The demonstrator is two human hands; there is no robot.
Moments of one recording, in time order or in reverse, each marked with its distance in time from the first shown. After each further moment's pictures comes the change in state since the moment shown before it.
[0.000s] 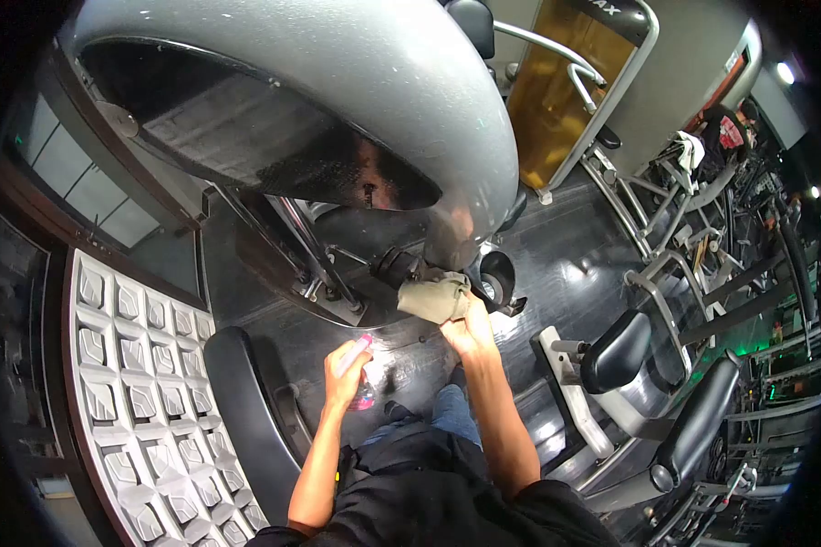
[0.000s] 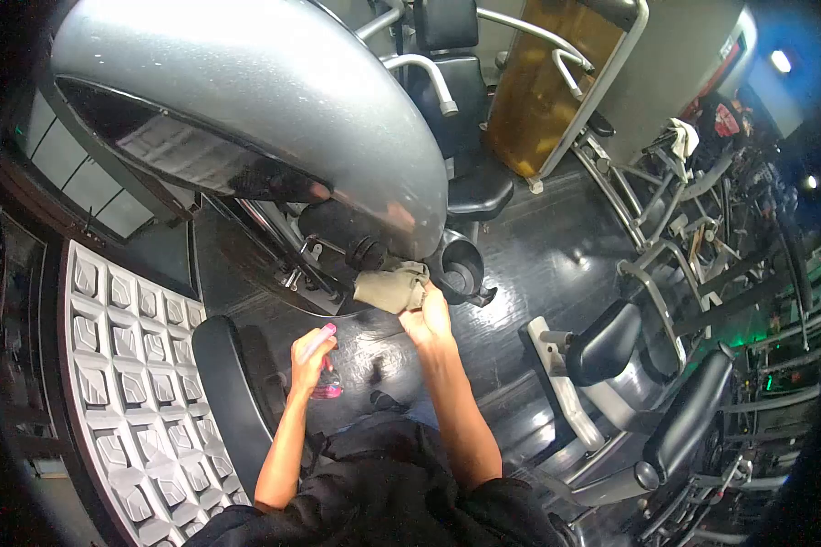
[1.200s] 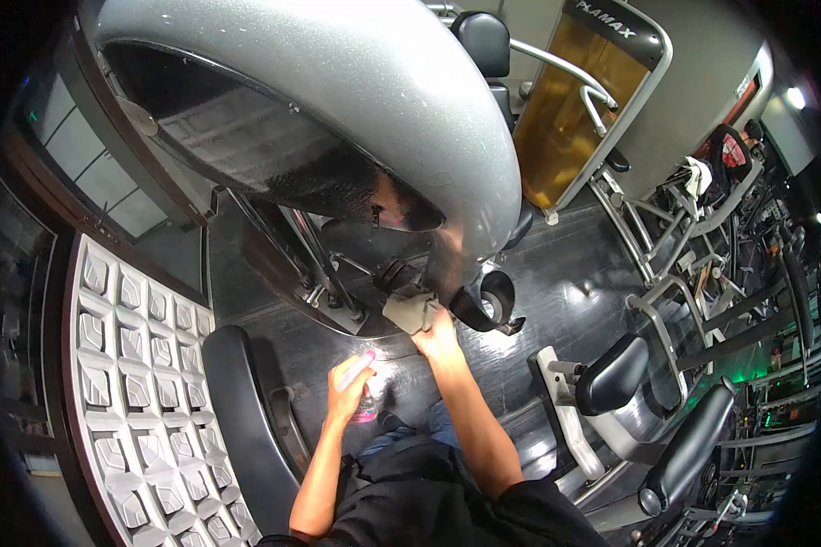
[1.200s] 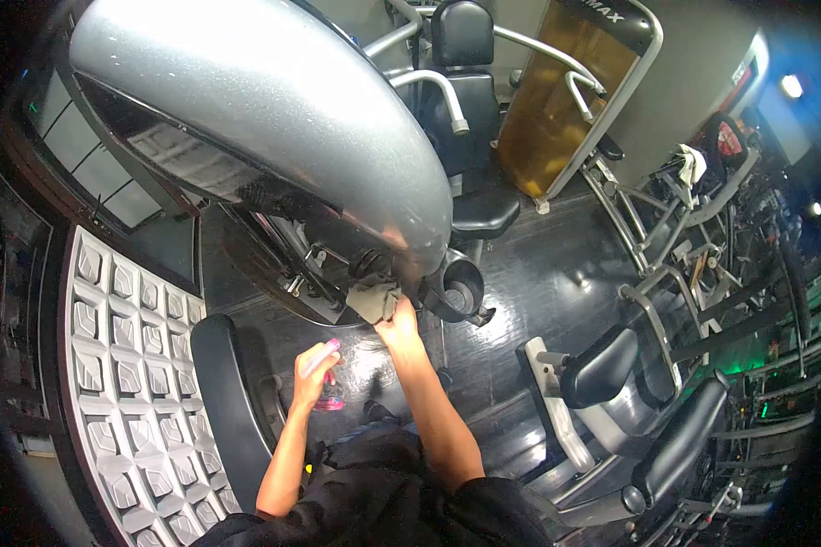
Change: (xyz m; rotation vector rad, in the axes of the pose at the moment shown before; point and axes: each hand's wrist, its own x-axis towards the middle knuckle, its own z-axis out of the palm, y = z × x) left_hand -0.013 -0.010 0.006 0.042 -0.047 0.016; right_hand 0.060 0.055 -0.026 -0.015 -0.022 0.145
